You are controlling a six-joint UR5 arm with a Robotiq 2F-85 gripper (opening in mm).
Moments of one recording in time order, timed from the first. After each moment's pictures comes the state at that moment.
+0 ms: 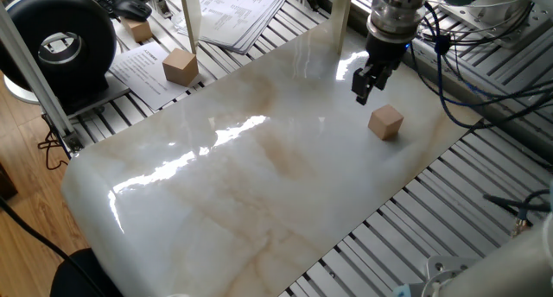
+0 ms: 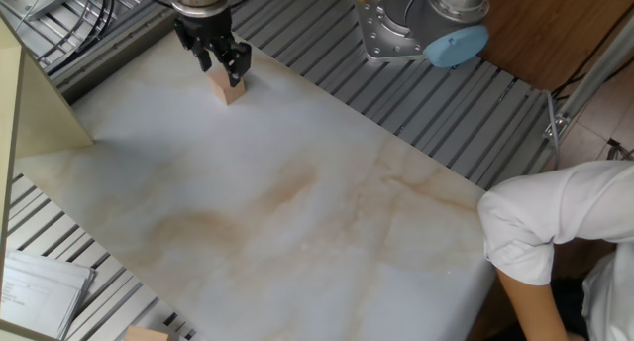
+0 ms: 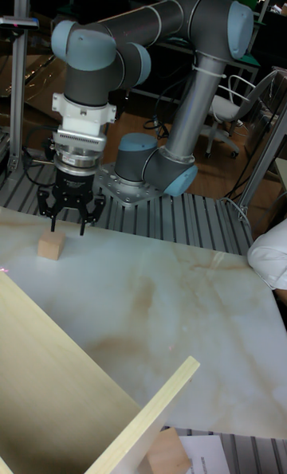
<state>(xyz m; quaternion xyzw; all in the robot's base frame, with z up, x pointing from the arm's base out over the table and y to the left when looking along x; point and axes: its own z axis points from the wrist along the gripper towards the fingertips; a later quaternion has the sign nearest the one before) 0.444 -0.159 0.086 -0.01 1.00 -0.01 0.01</state>
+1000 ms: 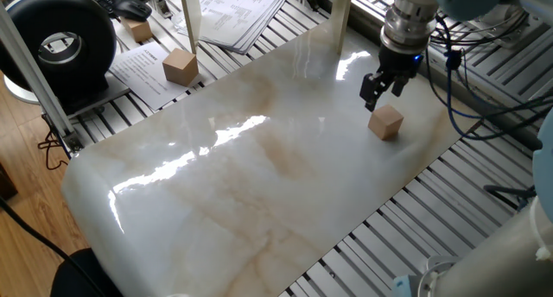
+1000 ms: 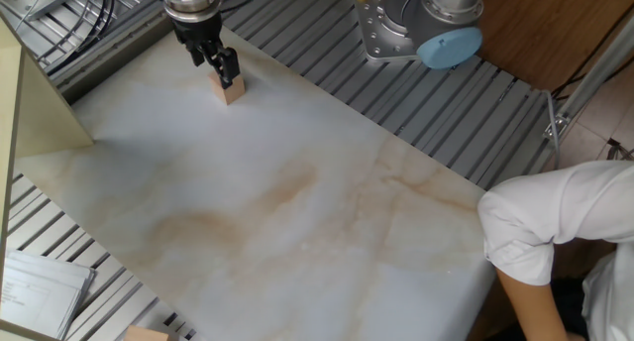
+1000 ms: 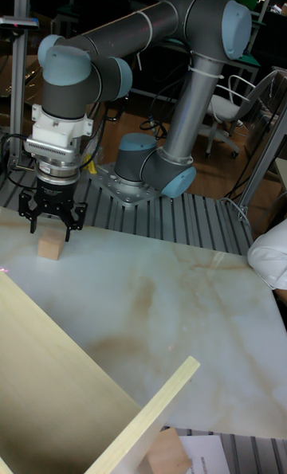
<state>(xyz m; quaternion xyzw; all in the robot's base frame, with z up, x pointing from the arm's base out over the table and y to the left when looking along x) 0.428 -0.177 0.056 0.06 1.00 0.00 0.00</state>
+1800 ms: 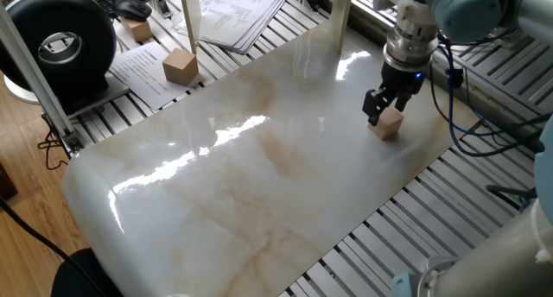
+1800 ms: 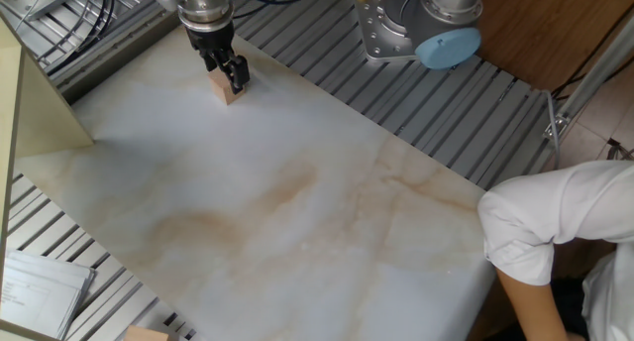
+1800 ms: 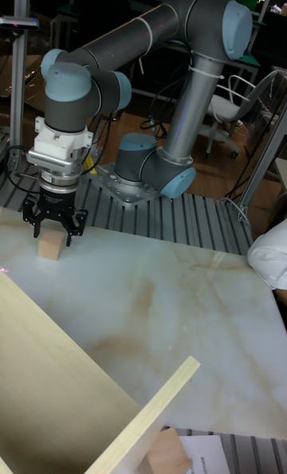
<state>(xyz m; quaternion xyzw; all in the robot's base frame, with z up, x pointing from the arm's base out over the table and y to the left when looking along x) 0.408 -0.175 0.027 0.07 1.00 0.01 0.00</state>
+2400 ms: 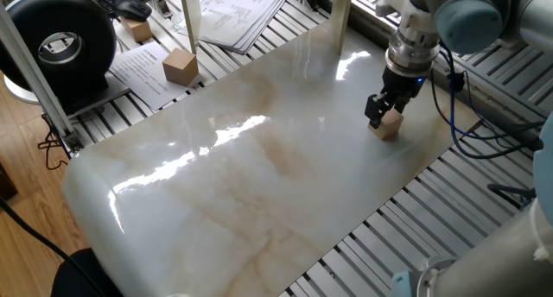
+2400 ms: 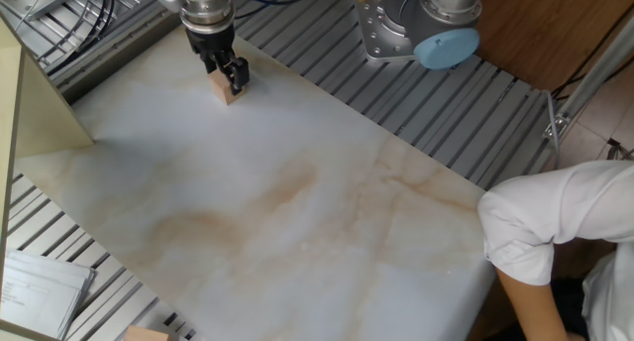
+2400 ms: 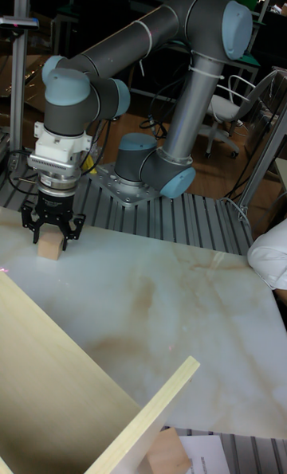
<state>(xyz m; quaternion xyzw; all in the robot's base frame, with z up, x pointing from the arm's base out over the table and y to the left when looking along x) 0.417 -0.176 0.019 0.04 1.00 0.00 0.02</state>
